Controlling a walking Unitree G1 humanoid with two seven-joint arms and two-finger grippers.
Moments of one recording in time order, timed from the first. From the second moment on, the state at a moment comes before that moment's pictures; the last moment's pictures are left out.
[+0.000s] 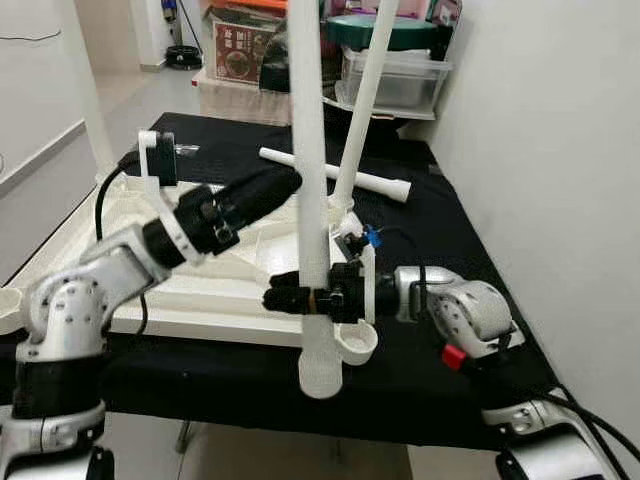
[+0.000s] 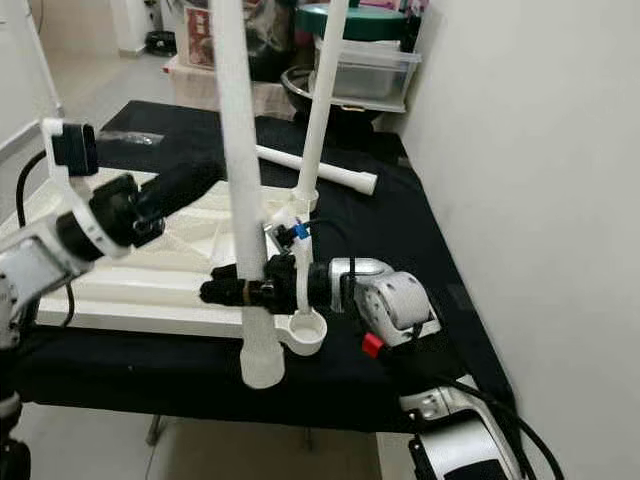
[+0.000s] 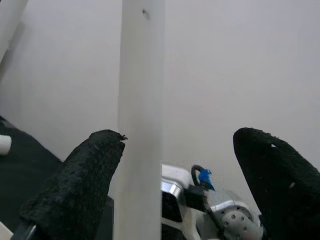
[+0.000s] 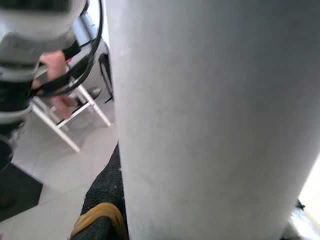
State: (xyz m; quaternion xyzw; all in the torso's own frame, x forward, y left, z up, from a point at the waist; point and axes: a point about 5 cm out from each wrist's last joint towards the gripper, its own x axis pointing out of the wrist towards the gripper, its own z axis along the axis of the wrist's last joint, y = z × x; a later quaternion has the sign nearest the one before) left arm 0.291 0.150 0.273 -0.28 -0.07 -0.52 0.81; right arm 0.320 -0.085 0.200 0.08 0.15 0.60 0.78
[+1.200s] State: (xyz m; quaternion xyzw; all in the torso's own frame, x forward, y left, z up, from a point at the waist) left arm 0.195 0.096 0.164 -0.18 0.05 -0.26 0.95; right arm 0.379 -0.130 0.191 -0.11 -0.05 0.08 0.99
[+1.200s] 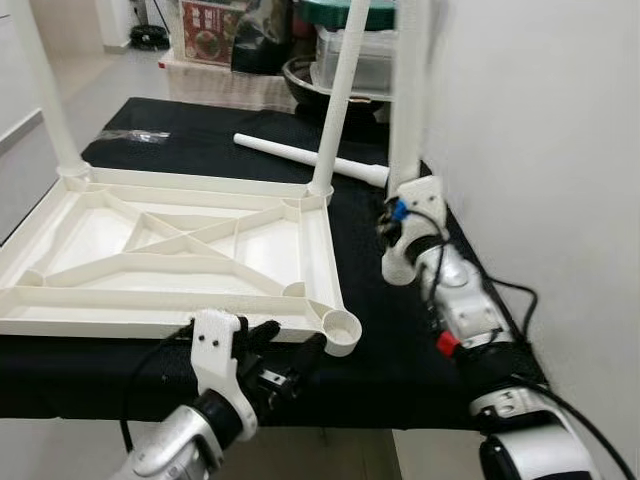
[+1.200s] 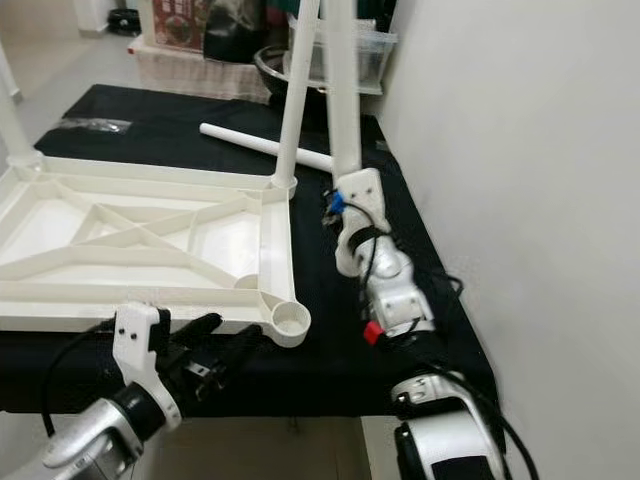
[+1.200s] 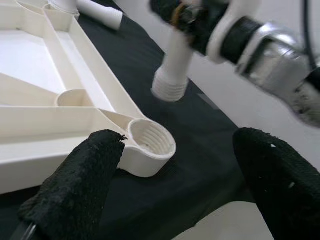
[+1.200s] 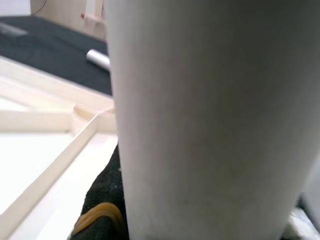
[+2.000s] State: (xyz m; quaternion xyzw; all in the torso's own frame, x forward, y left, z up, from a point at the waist) left arm 0.193 0.098 0.165 -0.17 0.04 -0.23 0.96; right arm 0.376 -0.069 0.227 0.11 -0.05 0.14 0.98
